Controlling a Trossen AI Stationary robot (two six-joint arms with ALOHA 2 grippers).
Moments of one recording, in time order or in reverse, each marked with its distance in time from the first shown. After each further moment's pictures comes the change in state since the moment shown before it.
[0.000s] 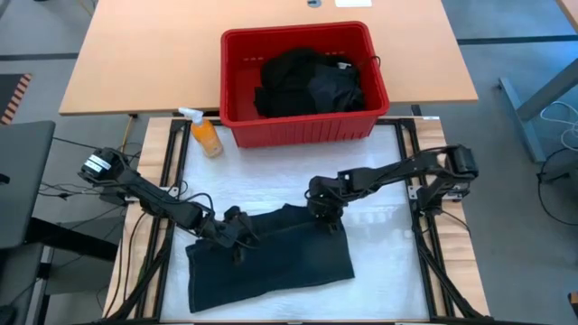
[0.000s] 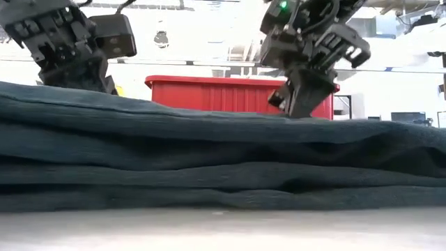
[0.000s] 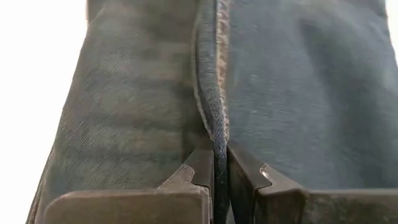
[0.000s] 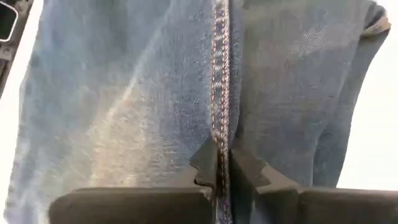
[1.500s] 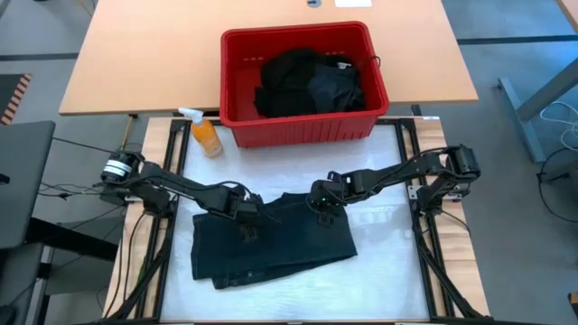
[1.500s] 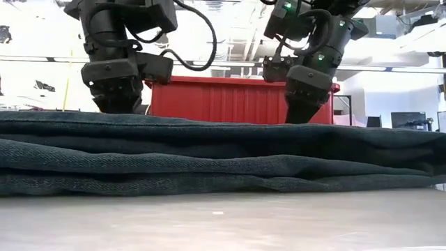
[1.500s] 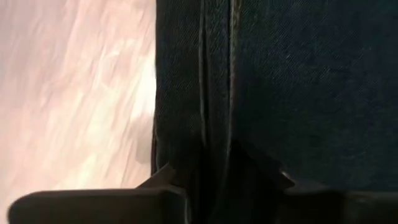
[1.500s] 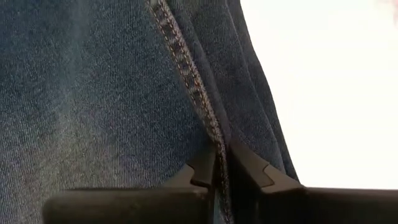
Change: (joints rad) left arm 0.258 0.197 0.321 -0.681 0.116 0.150; right arm 0.021 -0.001 -0.011 -0.094 0.492 0.356
